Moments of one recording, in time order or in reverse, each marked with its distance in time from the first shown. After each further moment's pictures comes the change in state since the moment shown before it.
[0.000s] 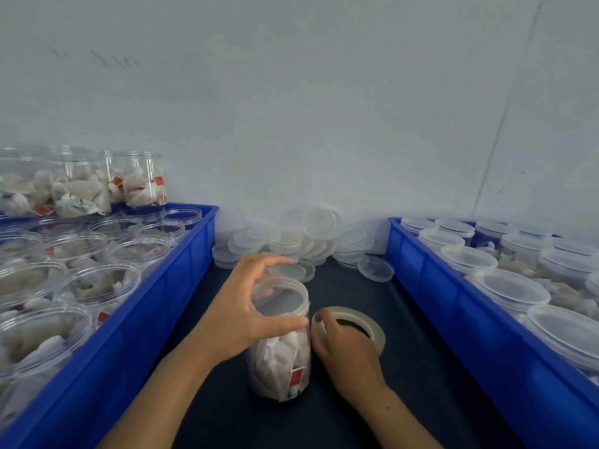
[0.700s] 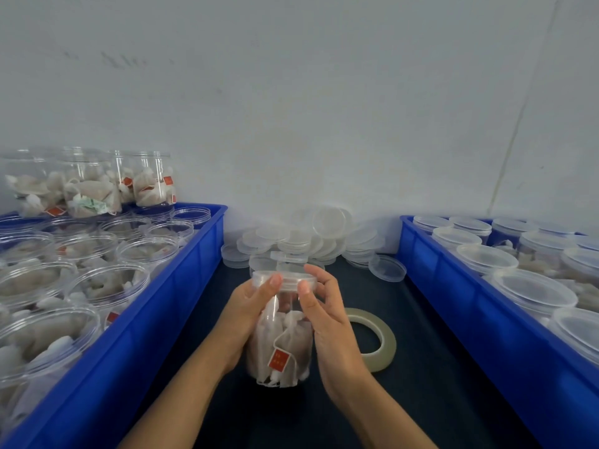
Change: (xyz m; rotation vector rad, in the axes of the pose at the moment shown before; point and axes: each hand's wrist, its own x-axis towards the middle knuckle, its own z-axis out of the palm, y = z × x) left_hand 0.006 -0.021 0.015 -0.574 0.051 -0.315; right_hand 0.002 -0.067 -0.018 1.501 -0.011 0.074
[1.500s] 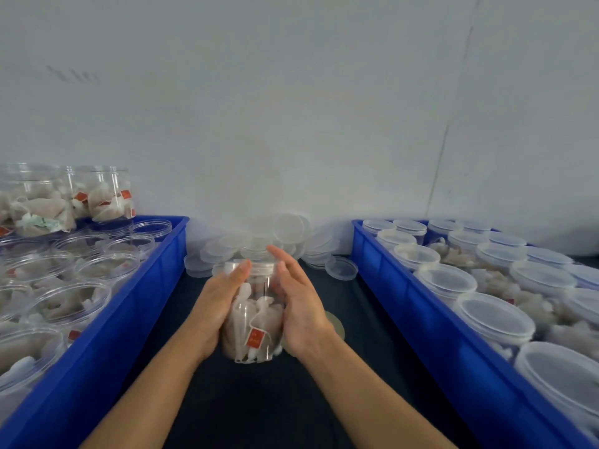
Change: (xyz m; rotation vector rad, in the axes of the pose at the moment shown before) left_hand 0.005 0.026 0.018 -0.047 -0.025 0.090; right_hand 0.012 -0.038 -0.002 0.217 0.072 0.117
